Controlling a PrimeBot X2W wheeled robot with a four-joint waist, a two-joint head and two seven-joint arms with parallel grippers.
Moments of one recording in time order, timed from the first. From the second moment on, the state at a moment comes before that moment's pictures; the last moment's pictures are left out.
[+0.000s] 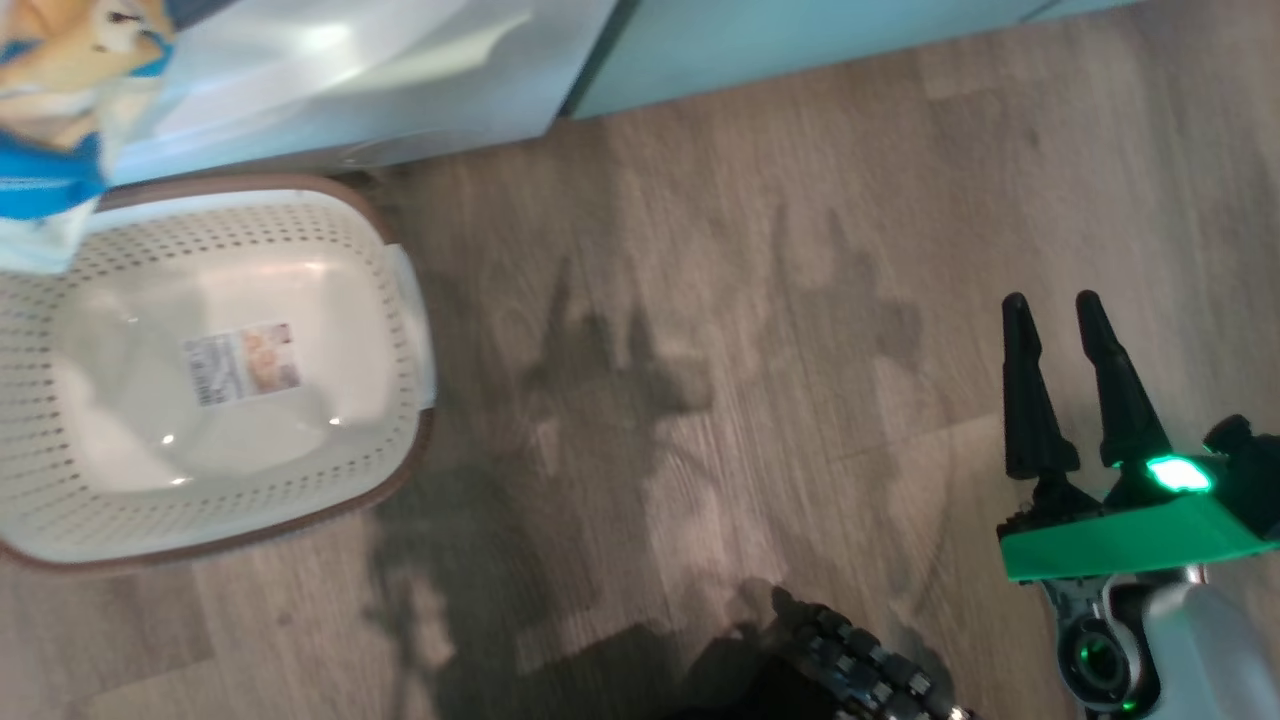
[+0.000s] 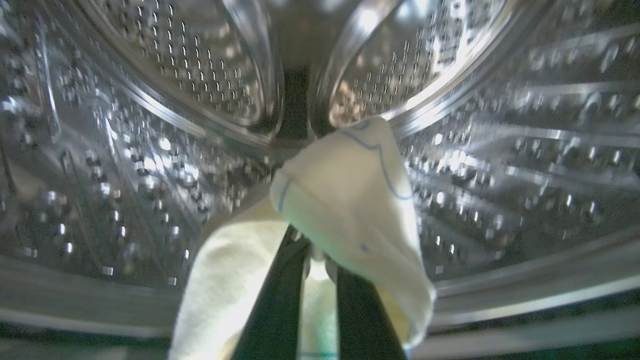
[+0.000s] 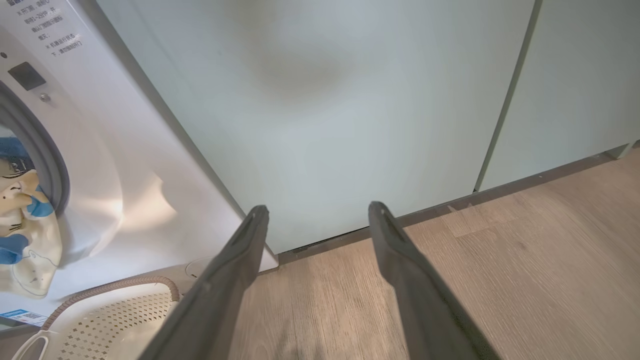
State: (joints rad) left arm -1.19 0.62 -0.16 0.50 -0.52 0.12 0.32; right arm -0.18 -0.04 0.19 0.01 0.47 0.13 -0.26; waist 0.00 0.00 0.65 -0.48
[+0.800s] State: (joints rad) left arm -1.49 0.68 -0.22 0.73 -0.35 0.09 -0.06; right arm -0.23 -0.04 0.22 0.01 0.53 0.13 -0.26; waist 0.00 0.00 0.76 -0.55
